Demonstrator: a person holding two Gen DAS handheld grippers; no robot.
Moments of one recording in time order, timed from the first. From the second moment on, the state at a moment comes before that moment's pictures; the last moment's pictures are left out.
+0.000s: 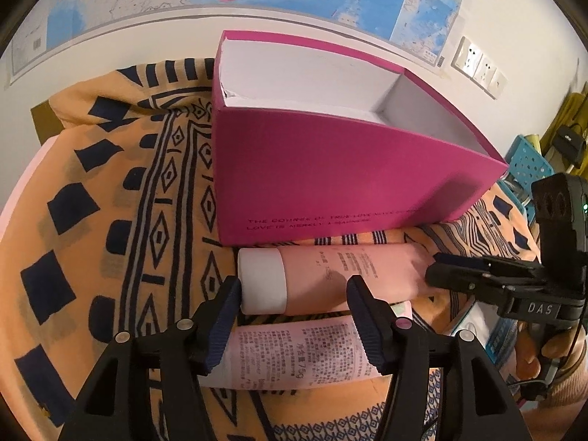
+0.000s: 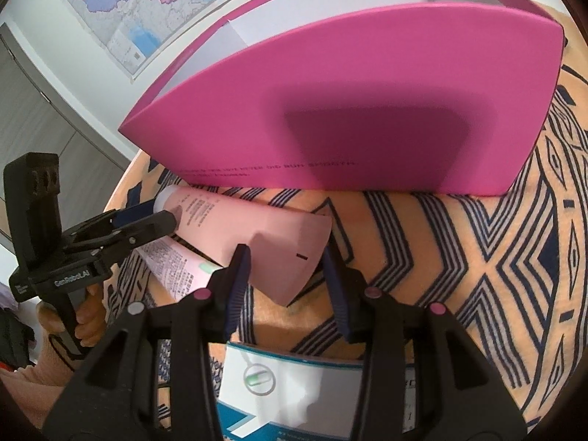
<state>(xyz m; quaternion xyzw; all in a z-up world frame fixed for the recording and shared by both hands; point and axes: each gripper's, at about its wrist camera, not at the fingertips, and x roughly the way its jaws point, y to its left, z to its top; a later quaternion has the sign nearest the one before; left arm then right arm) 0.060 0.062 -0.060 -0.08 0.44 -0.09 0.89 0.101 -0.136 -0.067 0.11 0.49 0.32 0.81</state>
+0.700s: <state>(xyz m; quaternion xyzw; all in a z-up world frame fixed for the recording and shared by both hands) 0.030 0.051 -0.017 -0.08 0.38 -0.11 0.91 0.070 -0.160 -0.015 0.09 0.41 0.33 0.84</state>
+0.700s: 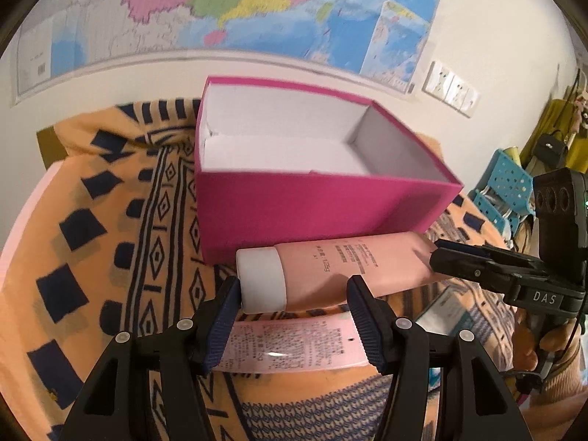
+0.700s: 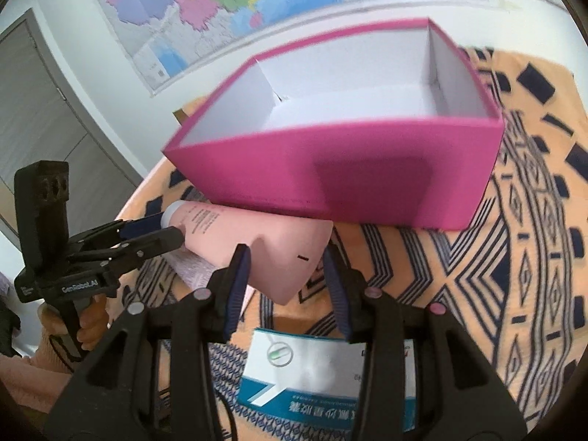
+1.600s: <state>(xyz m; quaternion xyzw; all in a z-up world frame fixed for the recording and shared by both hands) 0.044 0.039 0.042 -0.04 0.31 -0.11 0.94 0.079 -0.175 0.053 0.08 0.33 0.33 0.88</state>
